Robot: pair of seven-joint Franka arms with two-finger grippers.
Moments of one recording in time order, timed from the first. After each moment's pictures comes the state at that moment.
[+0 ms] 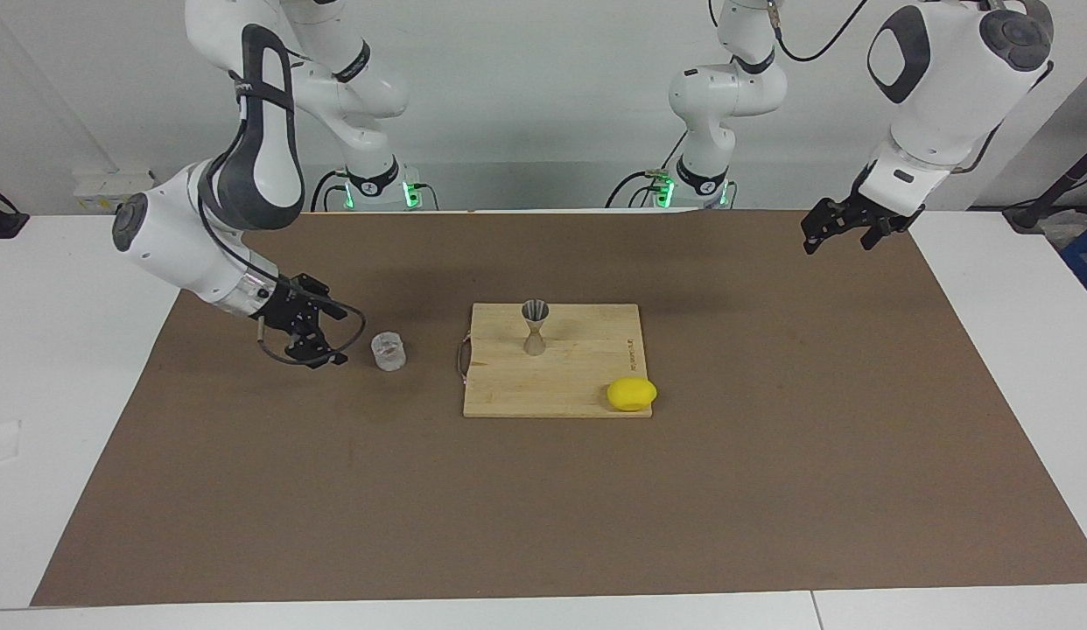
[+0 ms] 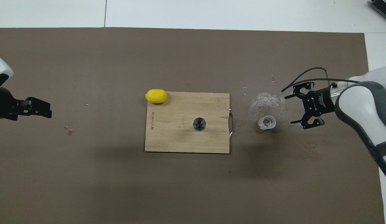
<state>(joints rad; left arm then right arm) 0.01 -0.05 -0.03 -1.75 -0.01 1.61 -0.04 -0.14 0.18 0.07 -1.97 0.49 1.99 1.10</state>
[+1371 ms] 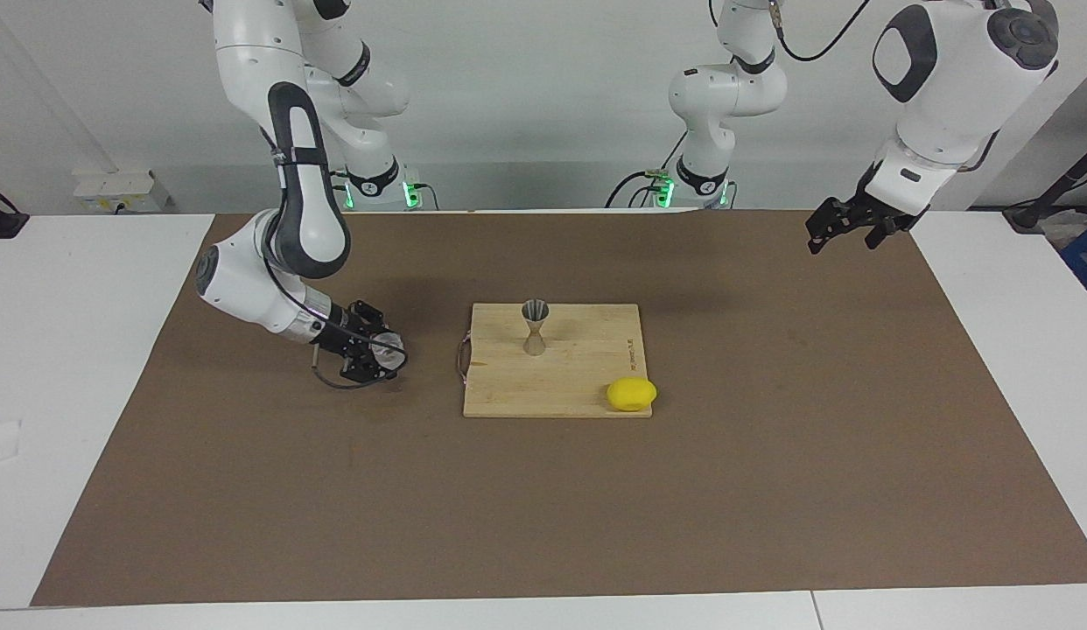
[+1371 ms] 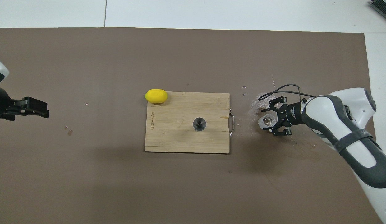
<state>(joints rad) 0.00 -0.06 -0.02 -1.75 -0.01 1.61 -0.04 -0.08 0.26 0.07 -2.14 0.73 2.18 1.03</state>
